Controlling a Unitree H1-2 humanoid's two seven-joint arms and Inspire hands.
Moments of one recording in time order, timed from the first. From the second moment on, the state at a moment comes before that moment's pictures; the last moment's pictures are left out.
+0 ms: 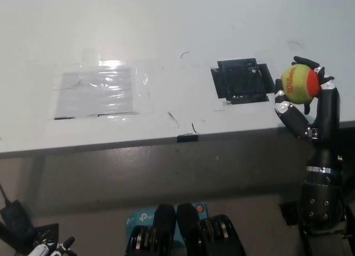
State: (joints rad) left_arm 0.10 0.47 -0.08 0.17 0.23 0.05 -0.23; right_arm -0.38 -0.05 0.03 0.09 -0.46 -0.21 -0.42
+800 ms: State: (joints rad) left_arm 0.09 0.47 -0.09 0.17 0.23 0.05 -0.23; right_arm -0.65 -0.26 0.29 0.34 -0.58 0.05 -0.10
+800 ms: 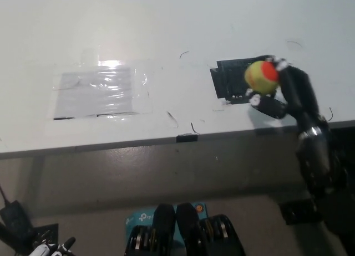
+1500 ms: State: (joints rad) left_arm 0.06 0.47 -0.11 0.18 0.23 0.06 -0.23; right_arm -0.80 -0.30 0.48 0.54 -0.71 0.30 0.19
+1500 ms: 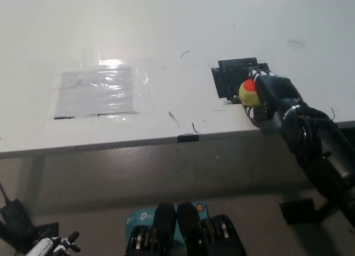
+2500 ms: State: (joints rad) left_arm 0.05 0.48 -0.10 0.17 0.23 0.06 -0.23; right_arm -0.76 -0.32 0.49 0.38 -0.74 0.37 0.26
